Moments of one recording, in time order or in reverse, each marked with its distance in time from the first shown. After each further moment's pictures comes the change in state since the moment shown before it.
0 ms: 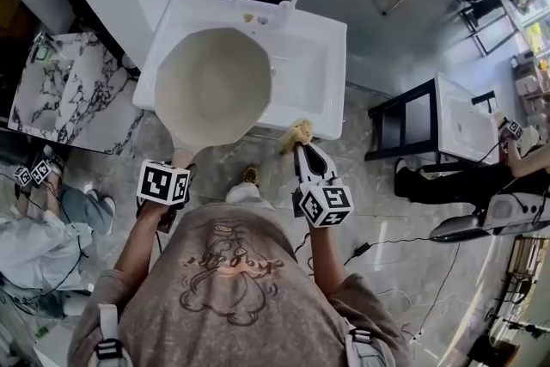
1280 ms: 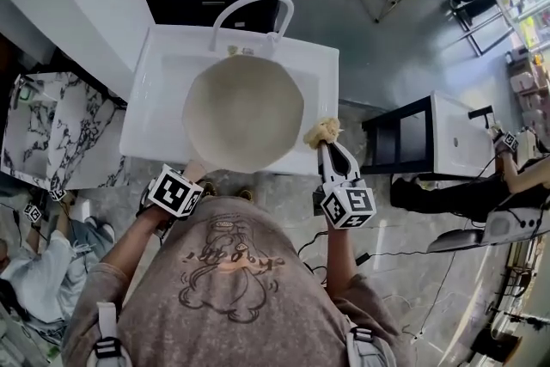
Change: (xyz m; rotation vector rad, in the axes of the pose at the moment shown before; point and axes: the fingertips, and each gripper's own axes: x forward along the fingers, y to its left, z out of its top) left arm 0.058 -0.001 0.109 0.315 0.172 -0.103; right arm 0.076 -0.102 0.097 -0.061 -0.055 -0.111
